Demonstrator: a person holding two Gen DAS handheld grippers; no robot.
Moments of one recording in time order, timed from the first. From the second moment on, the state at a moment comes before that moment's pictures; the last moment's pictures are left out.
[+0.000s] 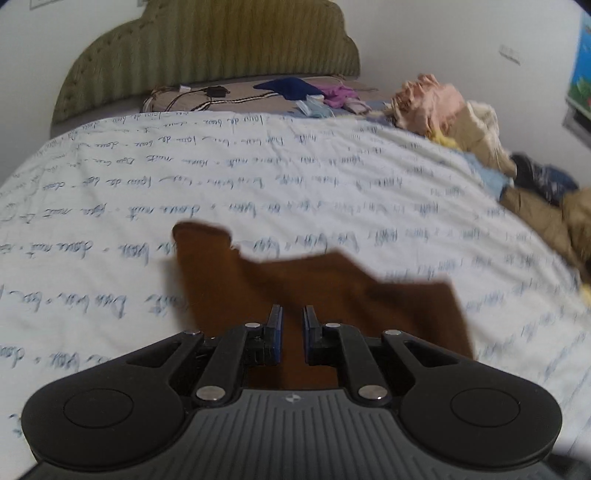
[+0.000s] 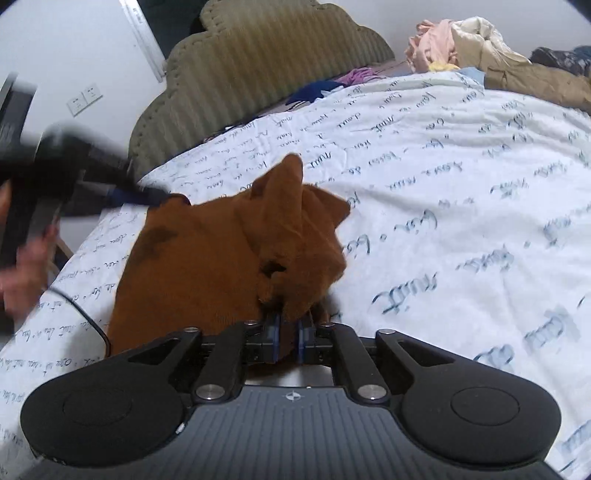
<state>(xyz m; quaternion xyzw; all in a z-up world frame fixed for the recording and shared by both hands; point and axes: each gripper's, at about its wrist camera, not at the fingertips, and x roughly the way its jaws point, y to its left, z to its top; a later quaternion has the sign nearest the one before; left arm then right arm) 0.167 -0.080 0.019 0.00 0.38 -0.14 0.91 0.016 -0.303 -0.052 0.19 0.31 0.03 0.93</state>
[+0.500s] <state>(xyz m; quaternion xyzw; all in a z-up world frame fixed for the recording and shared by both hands) 0.165 -0.087 -0.009 0.03 0.41 -0.13 0.90 0.121 -0.316 -0.005 0.18 0.34 0.07 0.92</state>
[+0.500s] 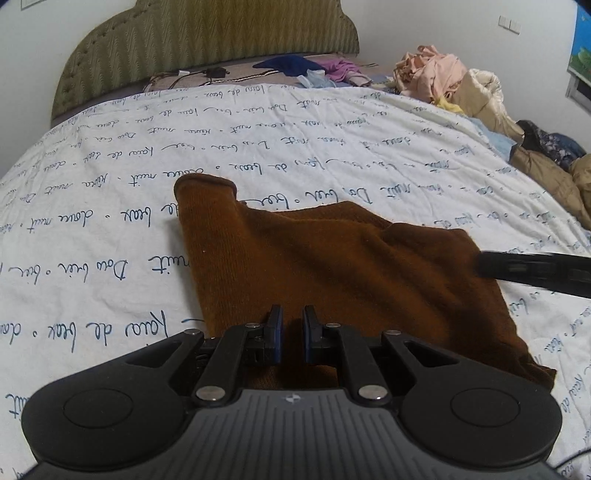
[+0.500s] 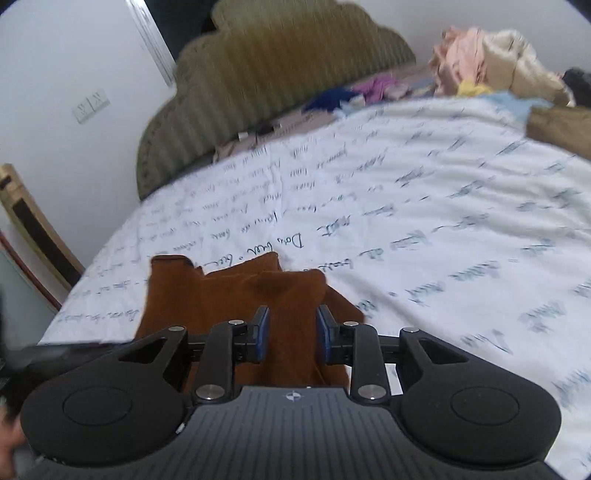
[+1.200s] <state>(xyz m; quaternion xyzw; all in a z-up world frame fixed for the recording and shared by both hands) 0.182 -0.096 -0.019 0.09 0.42 -0.09 0.90 0.168 -0.307 -0.045 0.10 0.39 0.00 0.92</state>
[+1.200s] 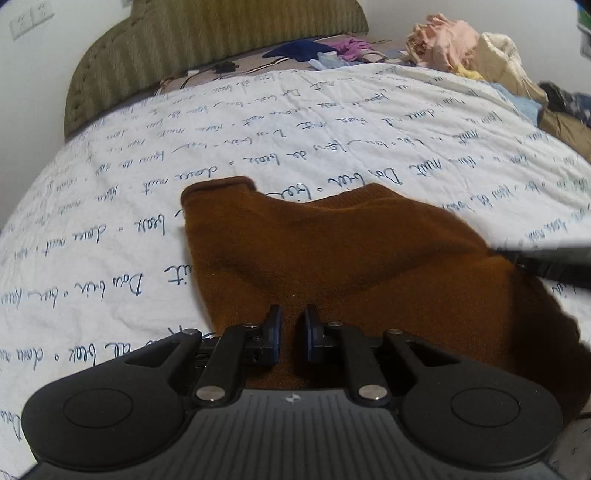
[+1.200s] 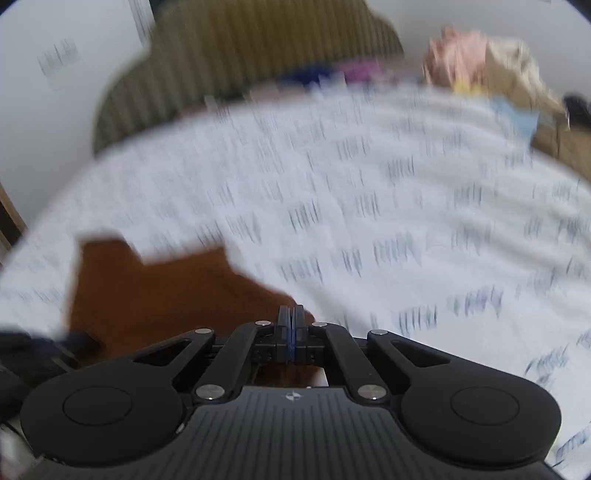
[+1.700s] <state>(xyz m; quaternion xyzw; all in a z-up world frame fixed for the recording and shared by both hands) 0.229 -0.038 -0.014 0.03 0.45 -0.05 0.89 0.253 -0.287 -0.019 0.10 0.44 0.17 0.88</state>
